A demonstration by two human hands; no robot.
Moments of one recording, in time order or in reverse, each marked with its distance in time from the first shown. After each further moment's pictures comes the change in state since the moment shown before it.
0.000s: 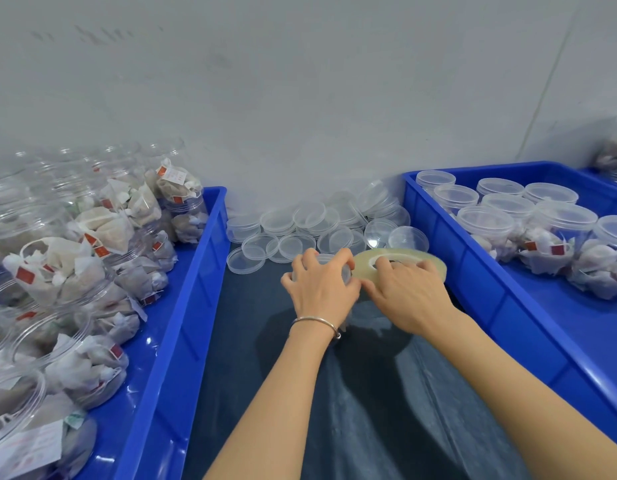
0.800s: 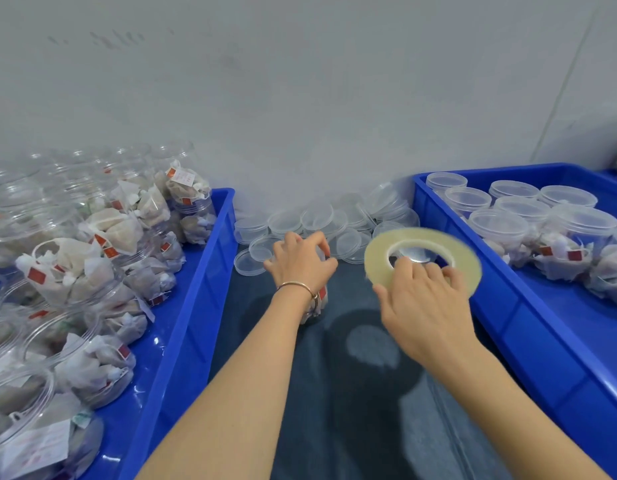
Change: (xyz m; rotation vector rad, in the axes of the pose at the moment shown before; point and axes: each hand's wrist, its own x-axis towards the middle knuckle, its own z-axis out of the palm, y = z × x) left_hand 0.047 -0.023 -0.022 0.008 -0.077 -0.131; right_hand -0.035 -0.032 -0.047 0.018 0.086 0.178
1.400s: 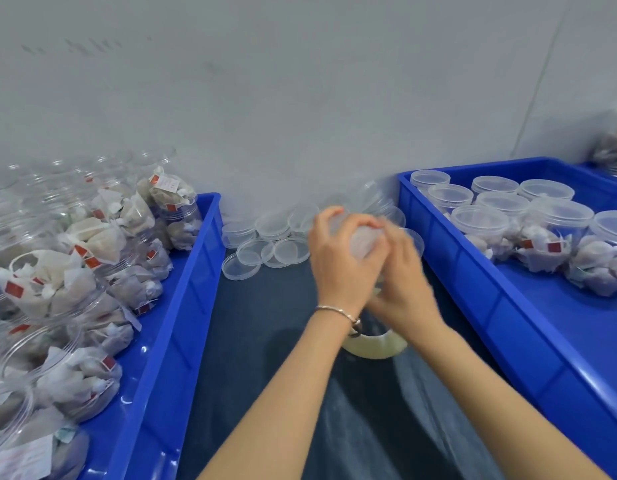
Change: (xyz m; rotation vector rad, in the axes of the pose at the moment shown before) left_hand -0.053 0.068 0.008 -0.670 0.392 0.389; right_hand 0.031 0.026 0.049 0.704 0.144 -0.101
